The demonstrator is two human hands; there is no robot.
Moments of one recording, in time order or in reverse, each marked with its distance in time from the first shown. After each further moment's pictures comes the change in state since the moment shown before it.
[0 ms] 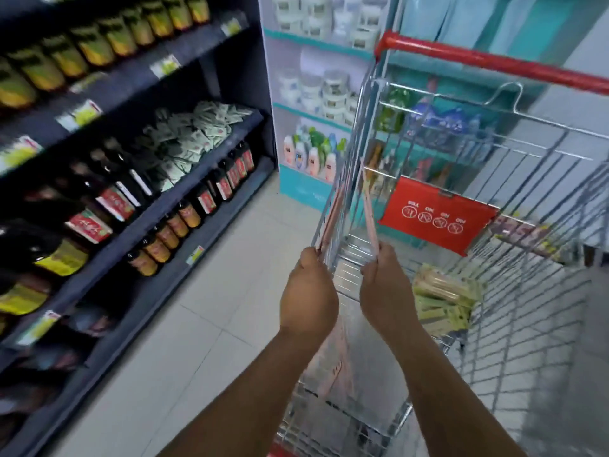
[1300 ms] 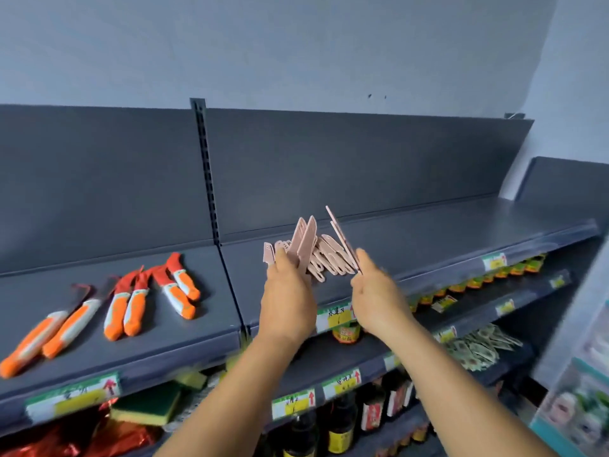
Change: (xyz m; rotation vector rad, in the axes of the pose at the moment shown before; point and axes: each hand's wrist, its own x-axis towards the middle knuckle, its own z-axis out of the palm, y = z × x) left_hand 0.090 -0.368 -0.606 -0.141 0.825 -0.210; right_hand -0.094 -0.639 0.339 -0.224 -0.309 -0.797
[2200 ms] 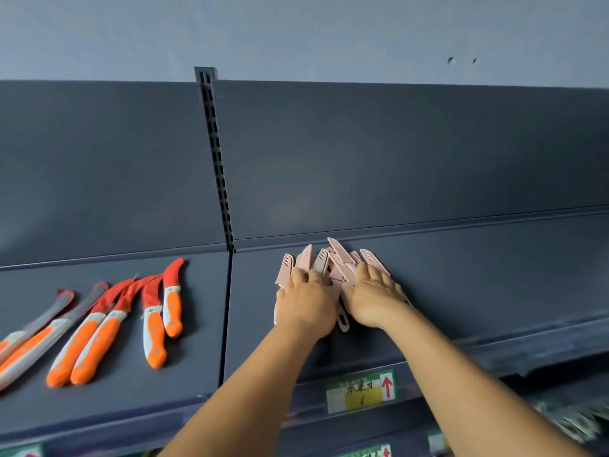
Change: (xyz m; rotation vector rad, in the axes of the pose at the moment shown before) left_hand 0.130 -0.043 0.083 0.490 -0.261 -0.214; right_hand 0.184 0.019 0.086 -0.303 -0.371 -0.132
